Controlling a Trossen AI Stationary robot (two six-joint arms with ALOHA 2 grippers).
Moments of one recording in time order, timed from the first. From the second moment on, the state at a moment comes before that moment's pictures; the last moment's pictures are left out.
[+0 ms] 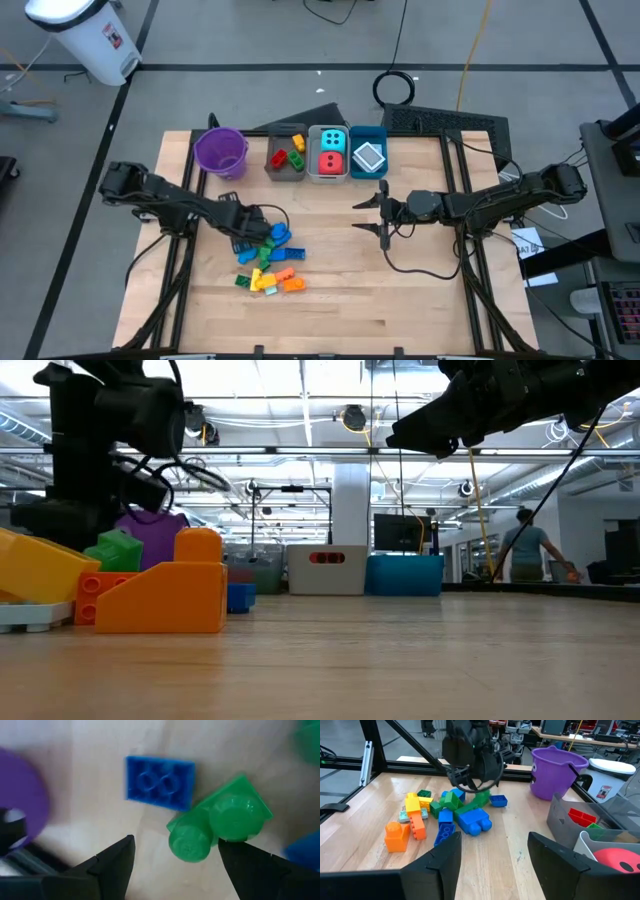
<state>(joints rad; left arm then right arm) -0.17 1.49 0.77 -1.03 -0.28 -0.52 0.10 1.16 0.51 0.44 0.13 -0.04</state>
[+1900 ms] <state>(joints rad) -0.04 1.51 0.63 -0.17 -0.19 0.01 0.10 1.16 0.51 0.44 0.13 -0.04</state>
